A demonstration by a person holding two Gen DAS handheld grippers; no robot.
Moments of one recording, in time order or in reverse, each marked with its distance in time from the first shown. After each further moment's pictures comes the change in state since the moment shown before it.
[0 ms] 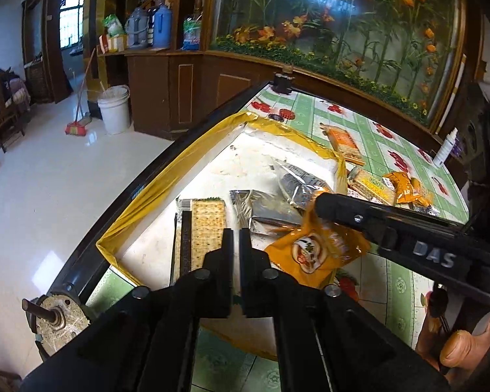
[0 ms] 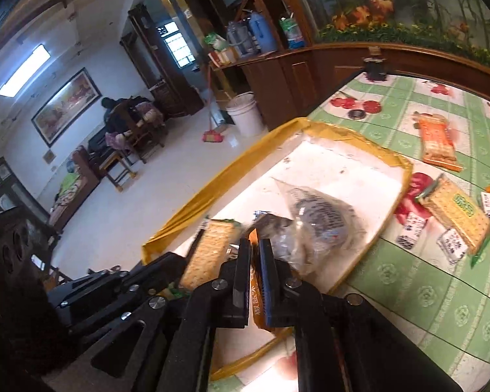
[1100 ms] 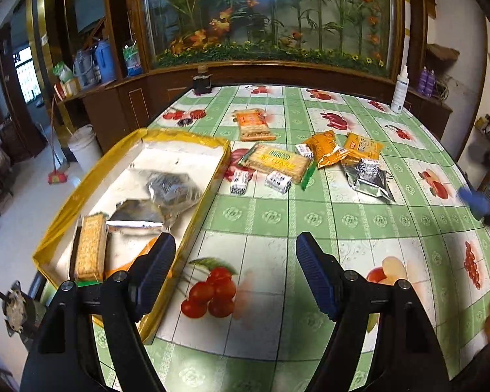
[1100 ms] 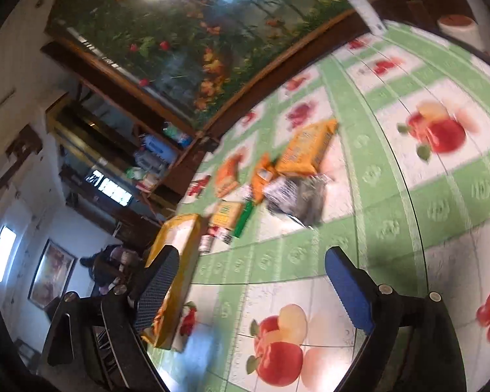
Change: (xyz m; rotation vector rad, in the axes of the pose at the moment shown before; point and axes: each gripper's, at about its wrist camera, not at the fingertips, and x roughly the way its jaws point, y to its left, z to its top) left arm -0.022 -0.164 -0.022 0.292 -0.025 0.000; right arm -0.242 -0.209 -0.109 0.557 -0.407 -0.089
